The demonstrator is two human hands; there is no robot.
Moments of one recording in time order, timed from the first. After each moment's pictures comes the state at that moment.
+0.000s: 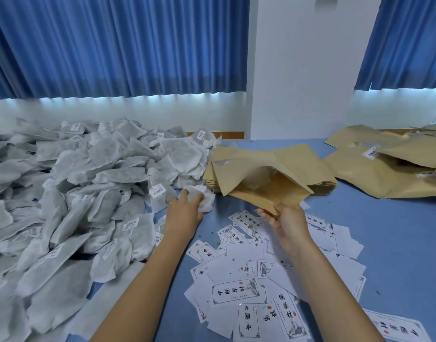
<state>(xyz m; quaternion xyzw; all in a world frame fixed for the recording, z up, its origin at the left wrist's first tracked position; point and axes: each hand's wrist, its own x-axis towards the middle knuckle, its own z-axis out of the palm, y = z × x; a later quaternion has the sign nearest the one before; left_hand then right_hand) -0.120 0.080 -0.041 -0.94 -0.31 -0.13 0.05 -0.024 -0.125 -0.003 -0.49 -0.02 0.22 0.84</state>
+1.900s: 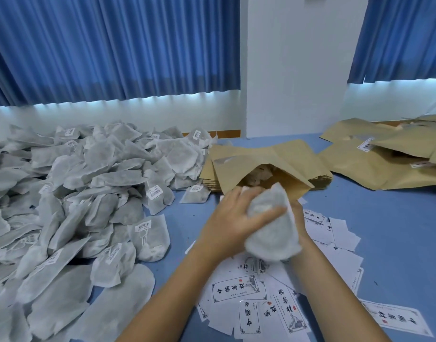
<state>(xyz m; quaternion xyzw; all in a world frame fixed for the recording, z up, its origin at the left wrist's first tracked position) -0.125 -0.028 0.006 -0.92 0.09 -0.37 -0.06 -0.035 -0.132 0.003 -0.55 -0.04 0.19 0.81</state>
